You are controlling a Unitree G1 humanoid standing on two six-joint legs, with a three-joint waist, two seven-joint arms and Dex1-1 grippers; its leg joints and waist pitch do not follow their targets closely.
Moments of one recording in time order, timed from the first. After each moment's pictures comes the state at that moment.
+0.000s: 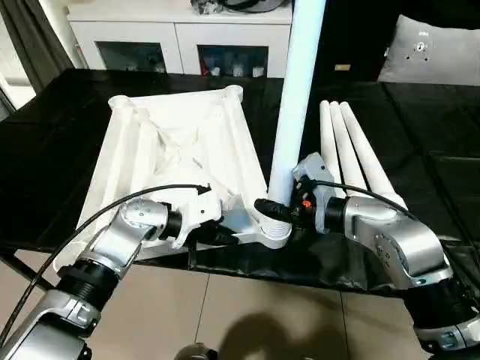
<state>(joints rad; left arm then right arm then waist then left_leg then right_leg) -0.52 0.46 -0.38 0.45 -0.04 0.06 -1.18 -0.43 -0.38 0.20 0.00 0.31 0.66 0.76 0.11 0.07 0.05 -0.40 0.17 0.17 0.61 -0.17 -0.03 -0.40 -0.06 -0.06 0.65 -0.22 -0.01</state>
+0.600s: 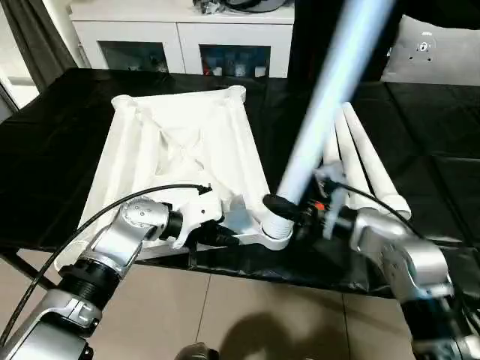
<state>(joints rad) -0.52 0.45 -0.38 0.45 -0.04 0.07 -1.19 -0.27 -0.29 0.05 0.06 0.42 0.51 0.77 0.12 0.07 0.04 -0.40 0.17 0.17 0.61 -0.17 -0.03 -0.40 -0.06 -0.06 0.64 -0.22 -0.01</state>
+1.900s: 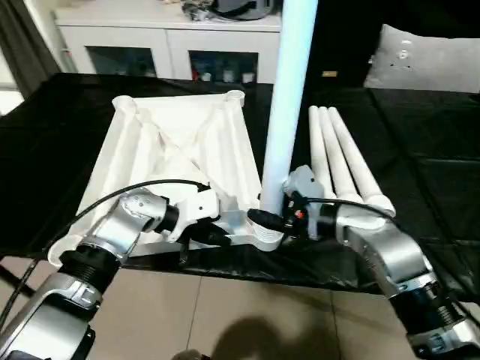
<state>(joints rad) -0.61 0.47 -0.40 0.59 0.01 0.02 -1.26 -0.38 -0.33 0.28 0.12 0.19 0.39 0.80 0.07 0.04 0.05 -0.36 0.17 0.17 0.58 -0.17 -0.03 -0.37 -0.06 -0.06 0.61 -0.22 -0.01</state>
